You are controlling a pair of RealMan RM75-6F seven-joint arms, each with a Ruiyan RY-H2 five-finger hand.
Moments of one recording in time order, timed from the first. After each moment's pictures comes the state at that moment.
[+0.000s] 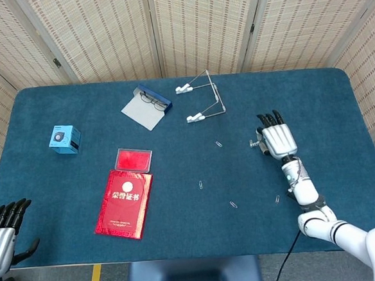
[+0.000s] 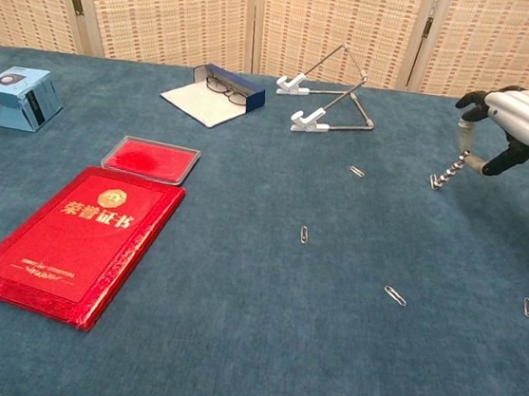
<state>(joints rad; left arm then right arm) -0.06 -1.04 0.02 -1.71 1.53 1.46 0.05 0.69 -1.66 0.22 -0.90 -1.26 0.97 -0.14</state>
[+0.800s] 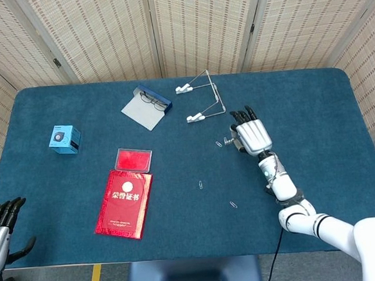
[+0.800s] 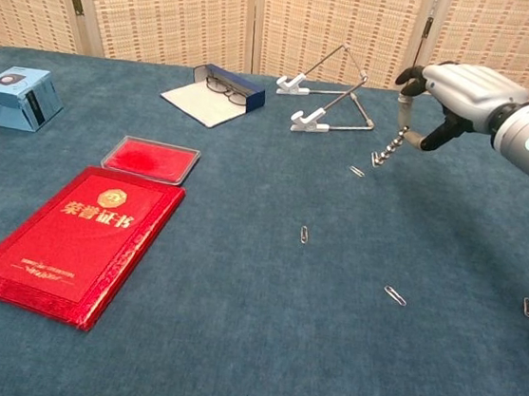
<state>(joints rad) -0.06 -1.02 0.01 -1.70 1.52 1.46 -0.02 0.79 -1.69 0.27 -0.97 -1.24 0.94 -0.19</state>
